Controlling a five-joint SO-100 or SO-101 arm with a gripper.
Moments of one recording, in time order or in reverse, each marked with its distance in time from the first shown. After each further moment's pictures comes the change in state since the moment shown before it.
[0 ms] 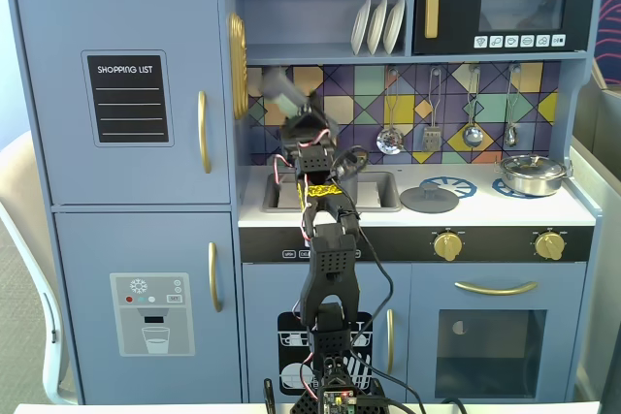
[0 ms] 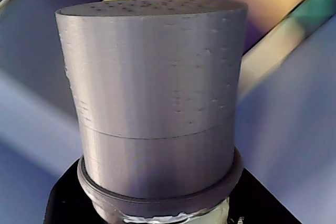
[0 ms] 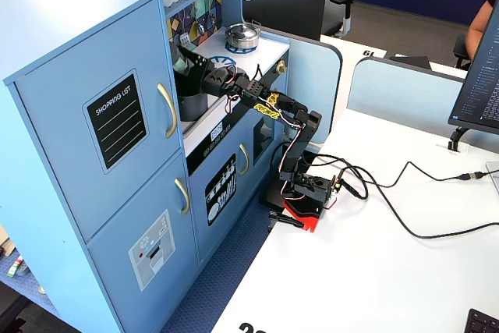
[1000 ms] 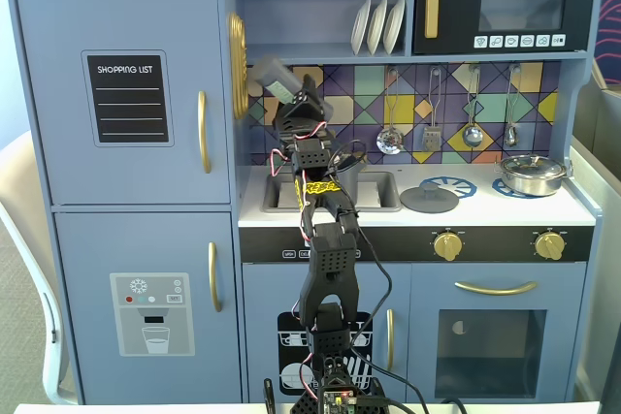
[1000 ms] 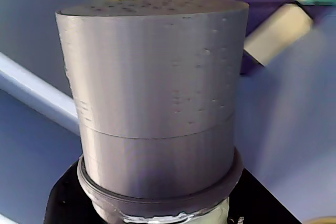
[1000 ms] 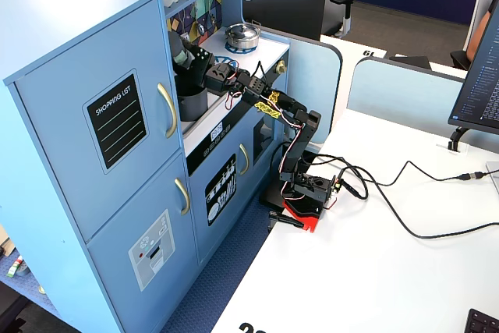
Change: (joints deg) arm -2.8 -0.8 -6.4 -0.9 -0.7
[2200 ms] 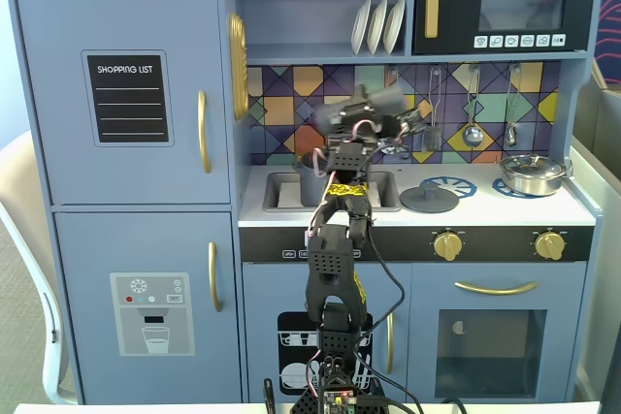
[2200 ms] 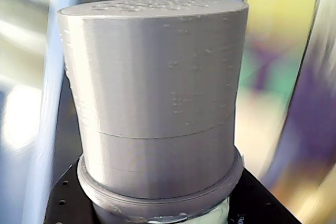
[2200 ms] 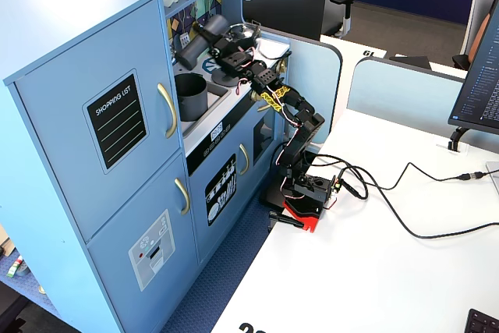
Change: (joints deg) arm 26.4 2.1 3.3 4.4 -69.3
